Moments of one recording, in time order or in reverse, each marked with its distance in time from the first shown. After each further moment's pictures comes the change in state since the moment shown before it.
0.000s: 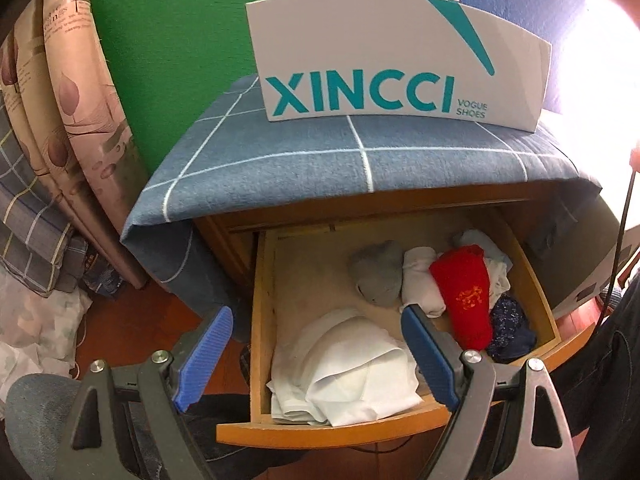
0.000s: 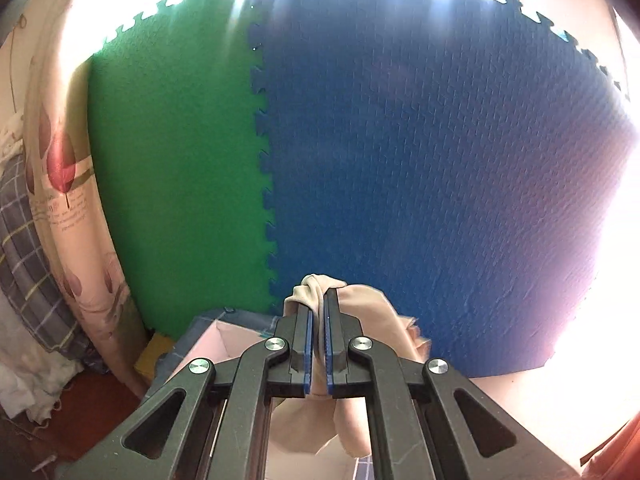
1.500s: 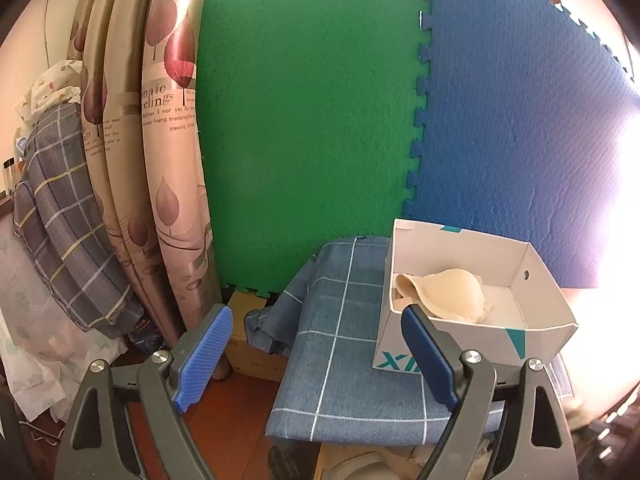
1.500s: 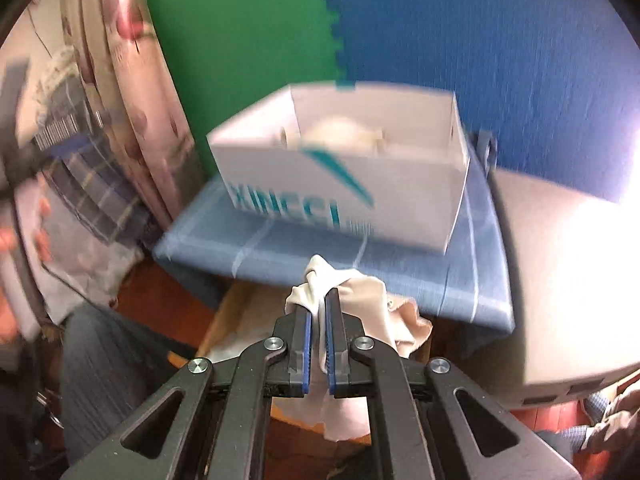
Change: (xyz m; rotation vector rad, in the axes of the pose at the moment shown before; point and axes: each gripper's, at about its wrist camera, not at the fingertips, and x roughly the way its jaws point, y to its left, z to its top) left arm -0.134 0.111 0.159 -0.237 -0.320 0.117; right arm -0.054 0.038 -0.265 0.050 0.327 0.248
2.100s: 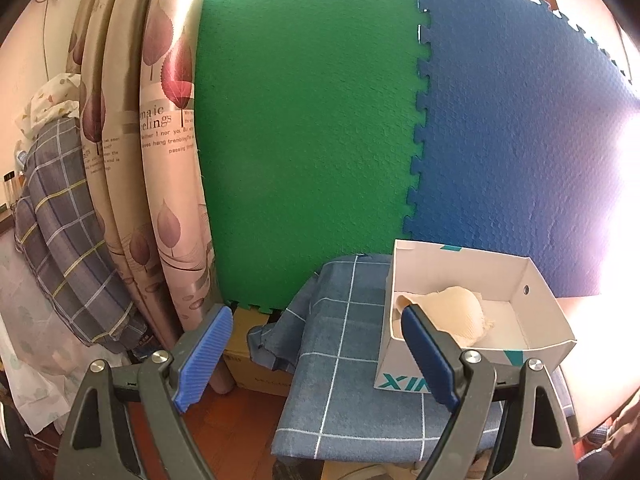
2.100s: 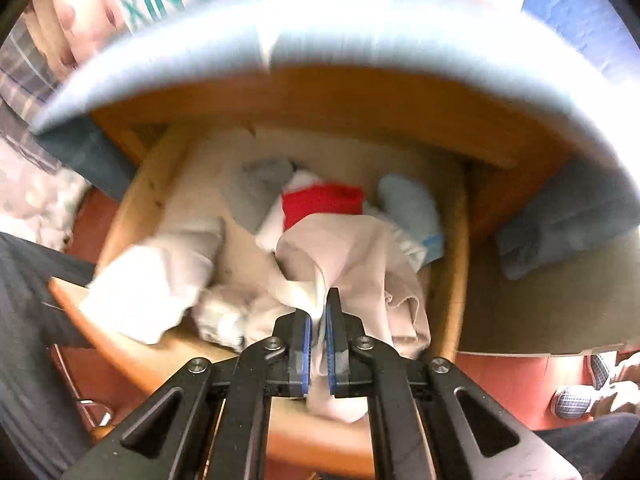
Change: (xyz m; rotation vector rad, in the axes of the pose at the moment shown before) left arm -0.005 -0.001 0.021 0.020 -0.043 0.001; right arm 0.161 -0.036 -0.108 0.019 0.349 -0.077
